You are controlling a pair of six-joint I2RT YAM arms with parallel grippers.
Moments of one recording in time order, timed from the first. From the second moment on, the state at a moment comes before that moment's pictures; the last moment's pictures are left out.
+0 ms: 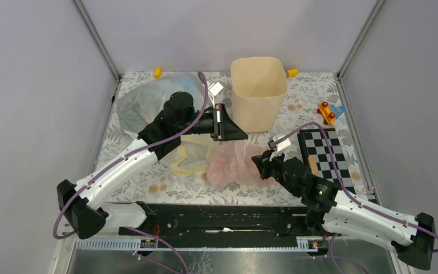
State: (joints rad) left arm -0.77 1.24 1.20 -0.14 0.65 -0.91; right arm 1.04 0.67 0.49 -0.12 0.41 0.33
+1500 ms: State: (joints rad) left arm -0.95 1.31 1.23 0.05 0.77 -0.99; right arm 1.05 1.04 0.29 0.62 0.27 0.19
